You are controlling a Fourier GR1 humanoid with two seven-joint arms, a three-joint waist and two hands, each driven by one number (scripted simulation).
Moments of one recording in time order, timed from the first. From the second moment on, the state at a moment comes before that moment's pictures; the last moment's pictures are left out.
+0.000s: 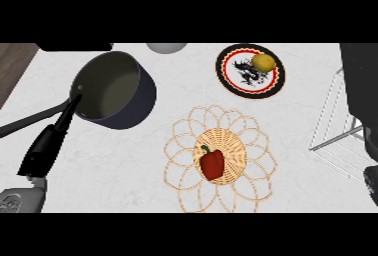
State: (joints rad) left arm -0.11 0.34 0.04 -1.38 -0.15 -0.09 -0.18; right arm -1.31 -0.32 -0.13 -1.06 1.48 0.22 1.01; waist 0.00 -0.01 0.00
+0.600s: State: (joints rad) left arm -0.11 0.34 0.04 -1.41 -0.16 -0.10 -0.16; right arm -1.19 -0.48 -0.23 -1.09 1.45 0.36 0.92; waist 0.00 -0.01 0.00
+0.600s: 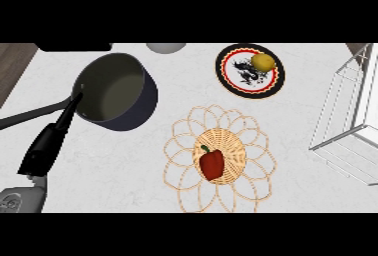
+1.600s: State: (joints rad) left arm -0.11 0.30 0.06 -1.42 -0.19 -0.12 -0.14; right arm -0.80 -0.49 -0.35 -1.19 1.29 0.24 0.81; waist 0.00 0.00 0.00
